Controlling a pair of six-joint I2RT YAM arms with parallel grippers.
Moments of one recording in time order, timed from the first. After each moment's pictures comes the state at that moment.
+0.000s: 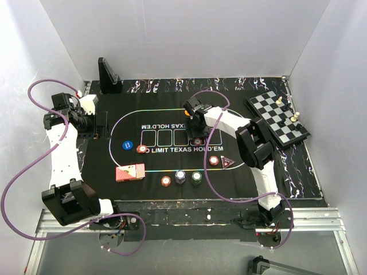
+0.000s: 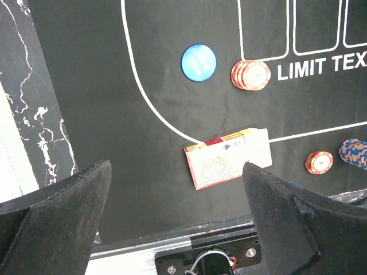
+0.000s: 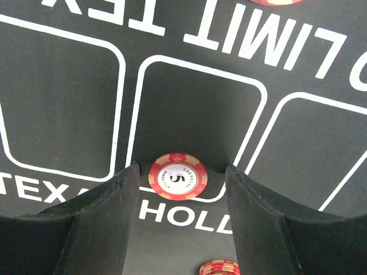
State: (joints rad) left arm 0.33 1.34 1.36 -1.08 0.35 0.34; right arm 0.67 2.16 1.67 -0.75 0.10 0.35
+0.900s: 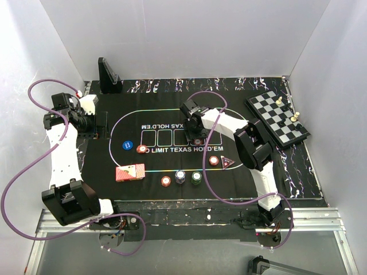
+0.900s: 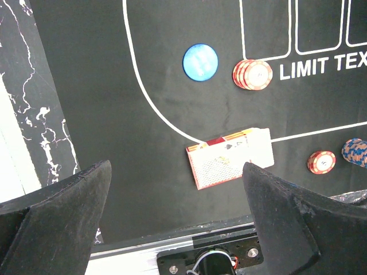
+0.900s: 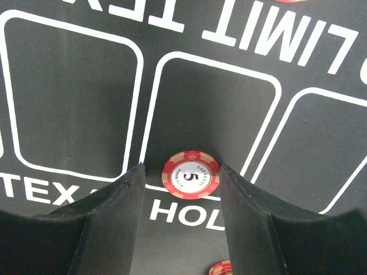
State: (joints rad) left arm 0.33 1.34 1.36 -1.08 0.34 0.35; right arm 0.71 2.15 1.66 -0.74 0.15 0.37
